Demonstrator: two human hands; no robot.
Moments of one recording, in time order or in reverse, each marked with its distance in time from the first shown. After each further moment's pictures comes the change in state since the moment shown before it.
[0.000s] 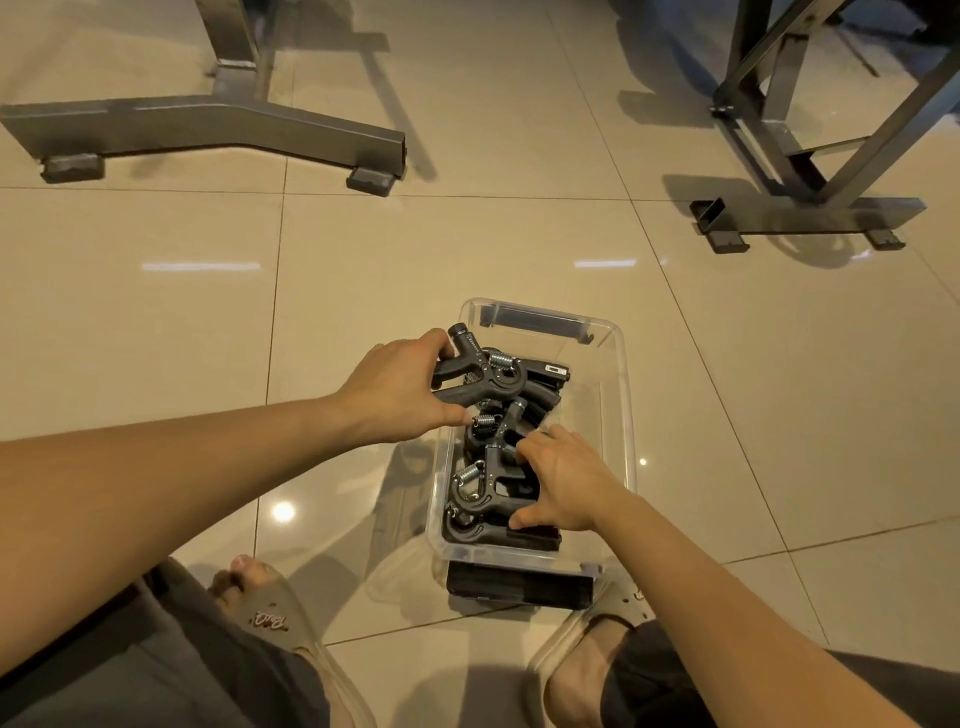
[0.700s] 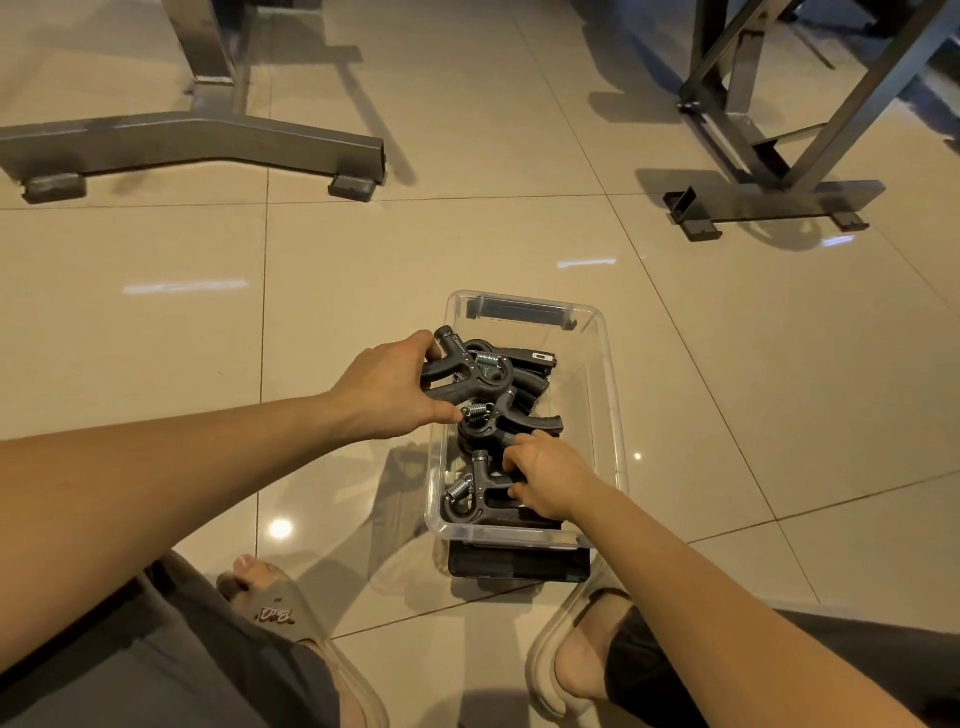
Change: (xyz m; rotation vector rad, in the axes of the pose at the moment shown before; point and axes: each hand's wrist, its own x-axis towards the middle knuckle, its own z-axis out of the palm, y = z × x) left_hand -0.010 -0.004 0.007 -0.001 -0.042 -0.018; right_hand -0.006 -0.020 0.015 0.092 0.024 0.062
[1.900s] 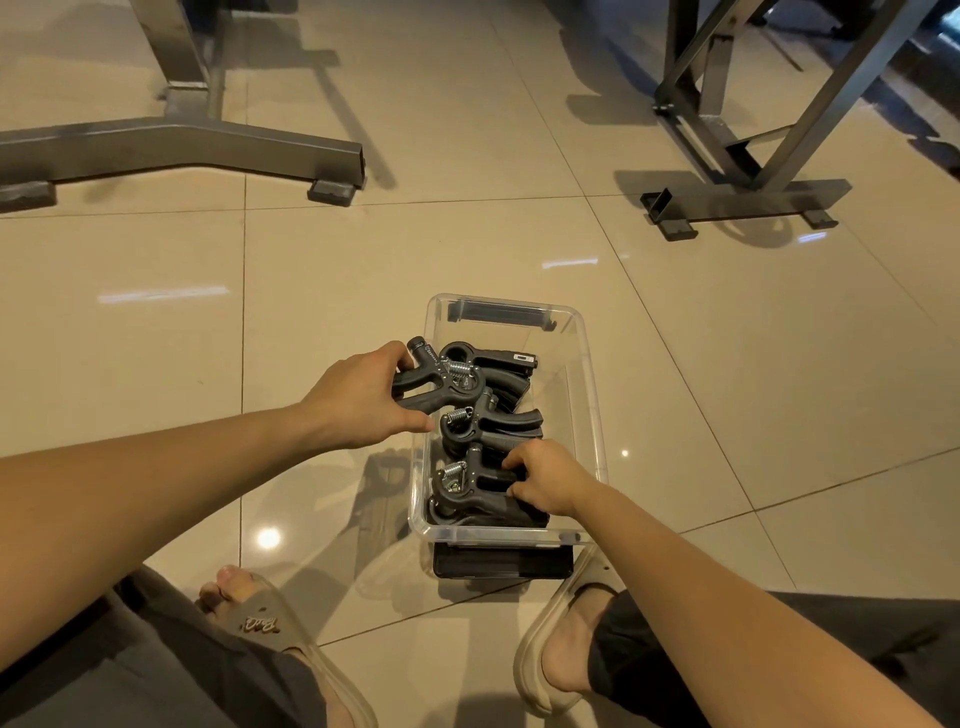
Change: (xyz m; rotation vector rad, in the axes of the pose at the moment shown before) left_hand -0.001 -0.010 0.002 0.013 -0.022 -0.021; right_hand -0.003 0.022 0.010 0.270 -0.033 0.165
